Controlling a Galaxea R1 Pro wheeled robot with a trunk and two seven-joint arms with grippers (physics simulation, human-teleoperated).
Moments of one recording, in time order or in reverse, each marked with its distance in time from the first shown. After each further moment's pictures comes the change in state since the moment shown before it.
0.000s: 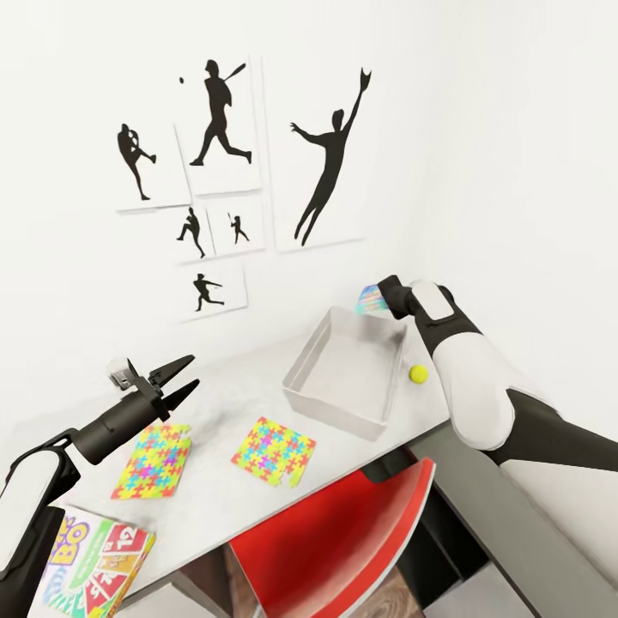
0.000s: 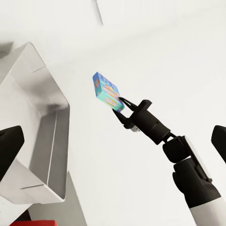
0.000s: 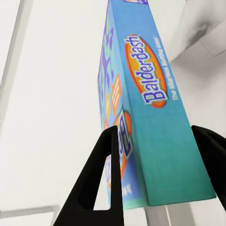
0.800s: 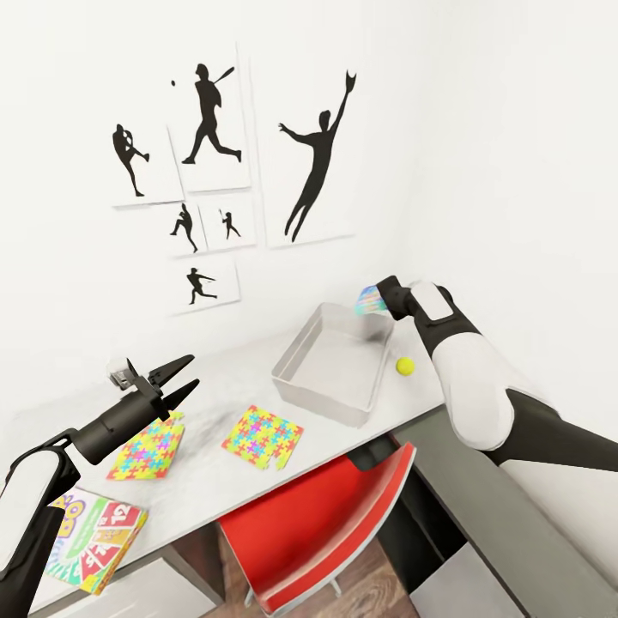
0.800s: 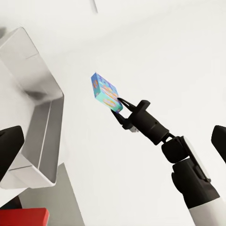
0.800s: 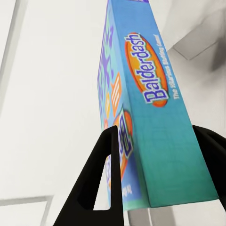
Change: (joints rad) left arm 0.000 0.000 0.001 0.000 0.002 0.000 -0.002; right arm 0.000 0.002 0.000 0.003 0.000 0.002 -0.003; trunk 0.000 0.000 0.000
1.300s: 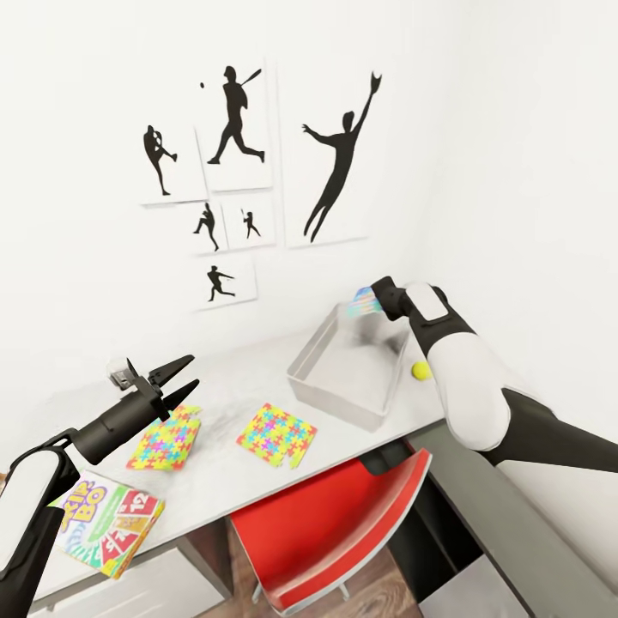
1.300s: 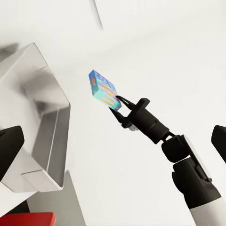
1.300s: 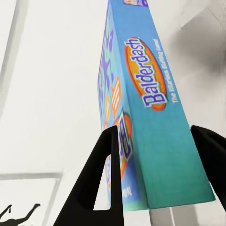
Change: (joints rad) left arm 0.000 0.001 0.000 0.000 0.000 0.002 0.001; right arm -0.003 0.016 0.000 0.010 0.001 -0.003 0.000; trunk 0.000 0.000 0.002
